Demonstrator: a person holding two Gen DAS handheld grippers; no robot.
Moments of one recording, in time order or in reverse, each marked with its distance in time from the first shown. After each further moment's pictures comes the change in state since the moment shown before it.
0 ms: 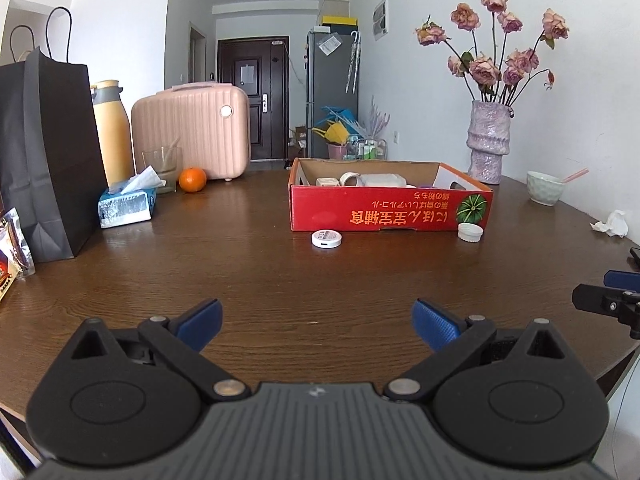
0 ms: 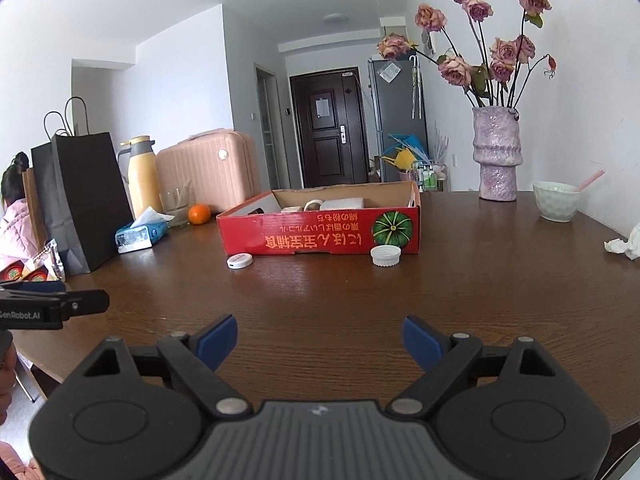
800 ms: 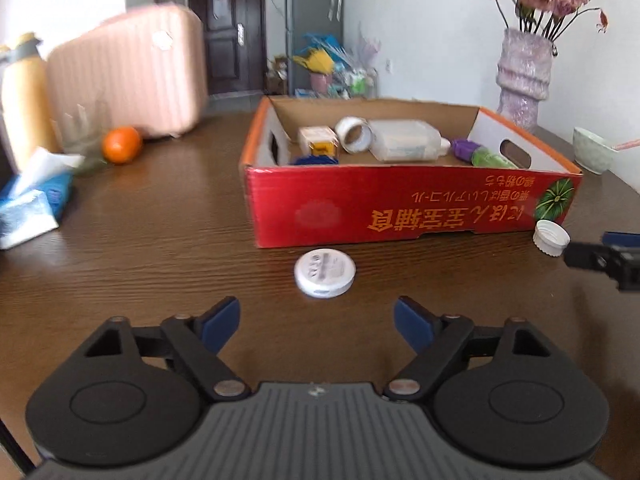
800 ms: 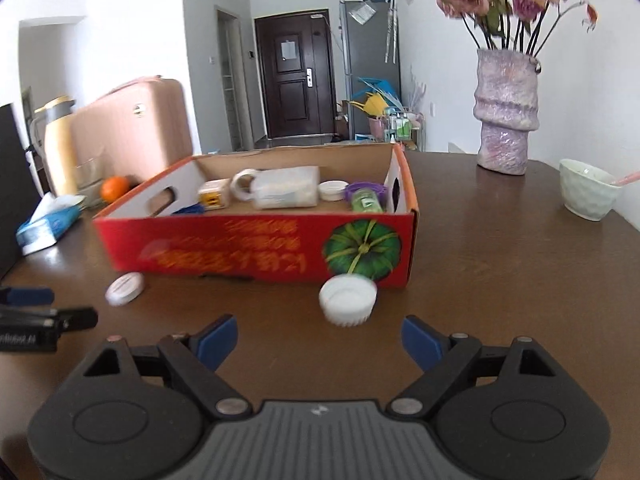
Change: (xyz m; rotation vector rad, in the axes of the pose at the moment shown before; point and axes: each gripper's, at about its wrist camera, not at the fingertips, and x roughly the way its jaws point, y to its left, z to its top) left arm 0.226 0.001 0.067 0.034 0.249 -0.055; right arm 0.210 -0.054 0.078 0.031 0.190 -0.111
